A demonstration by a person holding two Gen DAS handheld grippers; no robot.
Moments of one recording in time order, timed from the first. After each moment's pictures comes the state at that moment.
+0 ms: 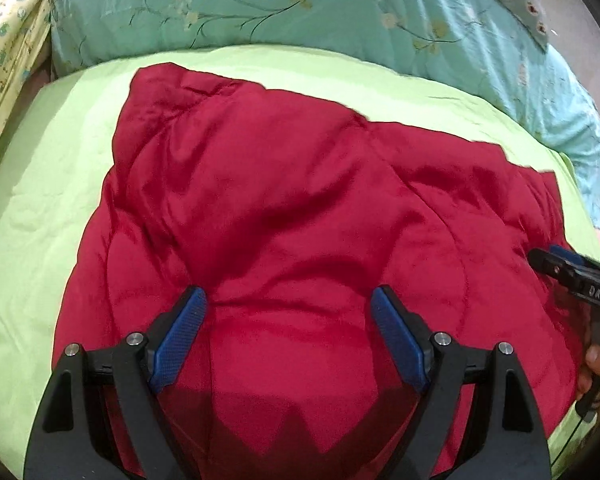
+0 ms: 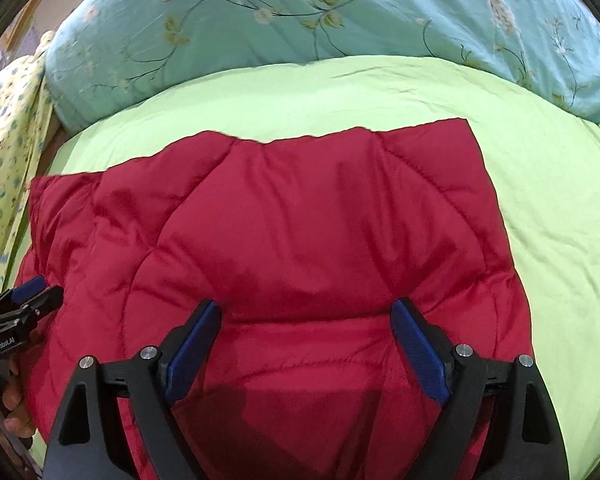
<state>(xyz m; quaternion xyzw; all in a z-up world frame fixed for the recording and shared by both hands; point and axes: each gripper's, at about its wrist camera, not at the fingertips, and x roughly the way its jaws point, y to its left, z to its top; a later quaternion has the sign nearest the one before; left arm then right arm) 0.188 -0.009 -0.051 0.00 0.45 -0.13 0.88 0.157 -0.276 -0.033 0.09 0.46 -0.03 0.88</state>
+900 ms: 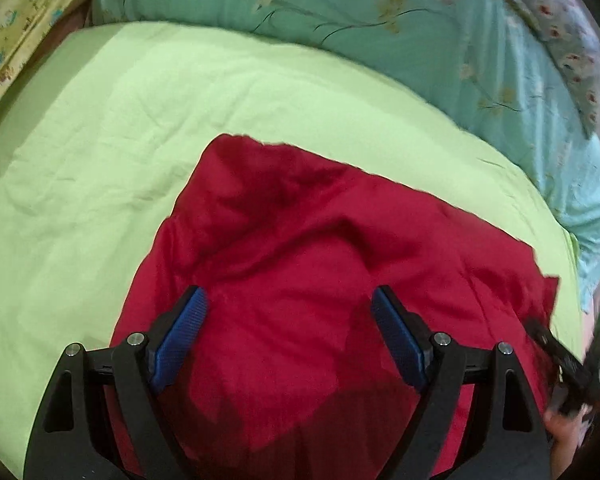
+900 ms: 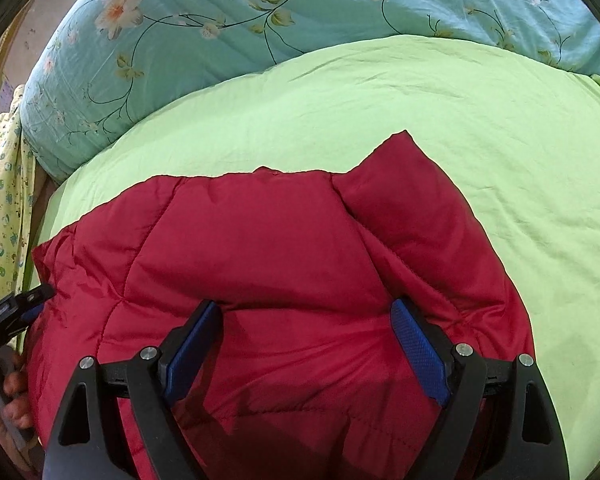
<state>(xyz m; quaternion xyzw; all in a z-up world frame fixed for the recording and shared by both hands) 0.225 0.043 -0.039 -0.10 0.47 -0.10 0.87 0.177 -0.316 -0.043 0.16 0.45 -0.04 0.88</state>
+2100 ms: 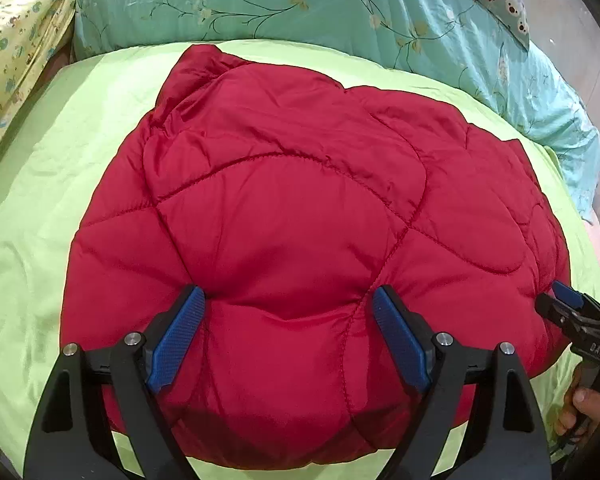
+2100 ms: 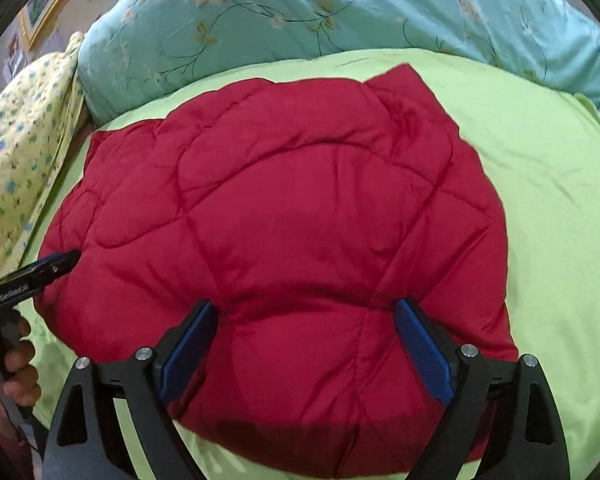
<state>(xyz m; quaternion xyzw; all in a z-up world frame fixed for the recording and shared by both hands) 0.100 0.016 -0.055 -0.01 0.44 -0.13 0.89 0.047 -0.272 -0.030 0.10 0.44 -0.01 0.89</state>
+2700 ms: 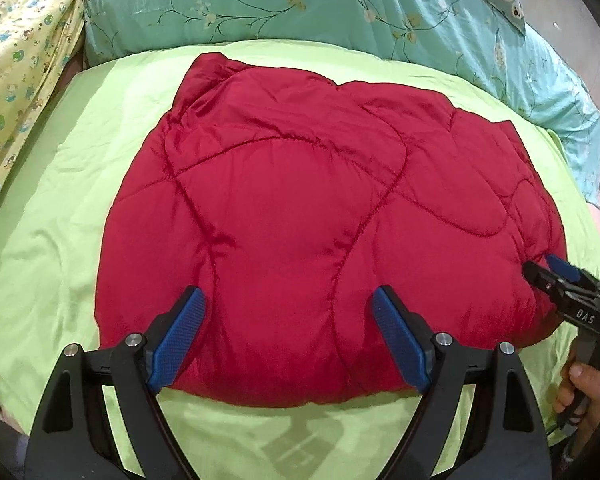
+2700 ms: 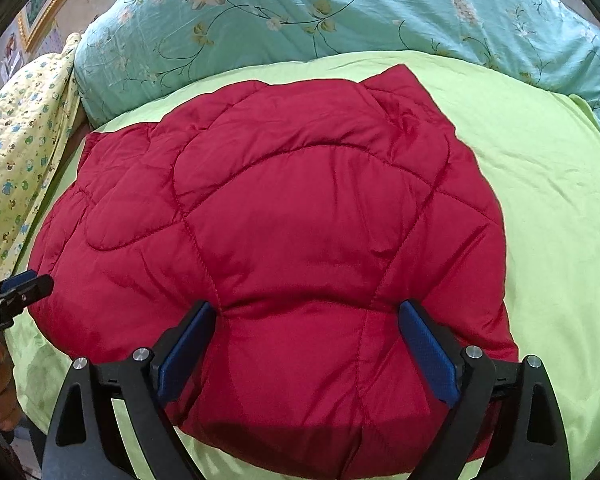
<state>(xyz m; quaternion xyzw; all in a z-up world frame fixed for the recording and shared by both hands) 0.070 0.016 -0.036 0.03 0.45 -0.11 0.88 0.036 -0.264 -0.022 0.09 0.43 -0.03 0.90</state>
